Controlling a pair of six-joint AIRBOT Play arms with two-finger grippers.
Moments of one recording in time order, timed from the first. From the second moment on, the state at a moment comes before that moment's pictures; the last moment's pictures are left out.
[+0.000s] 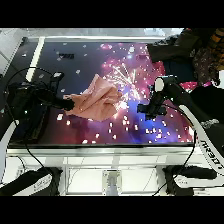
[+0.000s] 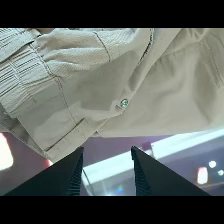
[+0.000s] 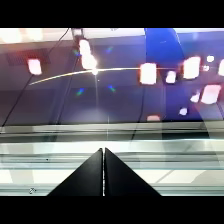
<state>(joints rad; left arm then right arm) -0.11 -1.17 0.98 -1.83 1.02 1.87 0.32 -1.44 1.26 -1.43 1.57 1.98</state>
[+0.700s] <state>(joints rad) -0.11 -1.17 0.98 -1.83 1.02 1.87 0.32 -1.44 1.26 -1.43 1.57 1.98</state>
